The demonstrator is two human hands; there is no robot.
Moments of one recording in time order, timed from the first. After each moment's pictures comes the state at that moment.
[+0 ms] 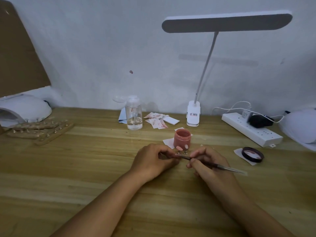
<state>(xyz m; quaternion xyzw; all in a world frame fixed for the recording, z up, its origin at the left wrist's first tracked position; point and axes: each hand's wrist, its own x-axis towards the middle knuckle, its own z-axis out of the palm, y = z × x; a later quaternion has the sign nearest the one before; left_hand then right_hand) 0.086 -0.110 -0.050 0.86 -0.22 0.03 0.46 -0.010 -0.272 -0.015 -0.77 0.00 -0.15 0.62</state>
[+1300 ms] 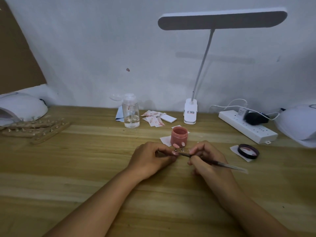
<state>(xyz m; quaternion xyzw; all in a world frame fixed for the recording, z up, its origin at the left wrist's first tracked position) 0.083 -0.110 -0.046 0.86 -0.23 0.03 0.45 -0.009 -0.275 -0.015 -0.77 0.01 -0.17 0.61</state>
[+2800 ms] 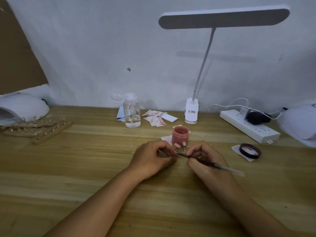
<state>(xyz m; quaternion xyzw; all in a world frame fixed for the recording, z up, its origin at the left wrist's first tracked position) 0.085 -0.109 -0.047 0.86 -0.24 0.03 0.45 -0.012 -0.275 -0.014 -0.80 -0.02 -0.15 0.58</state>
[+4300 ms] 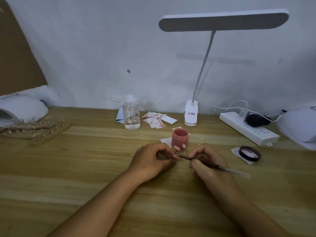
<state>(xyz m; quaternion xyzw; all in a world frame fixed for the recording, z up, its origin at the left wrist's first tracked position) 0.084 -0.110 -0.047 0.86 -0.24 0.03 0.45 -0.012 -0.274 -0.013 -0.78 -0.01 -0.16 0.61</state>
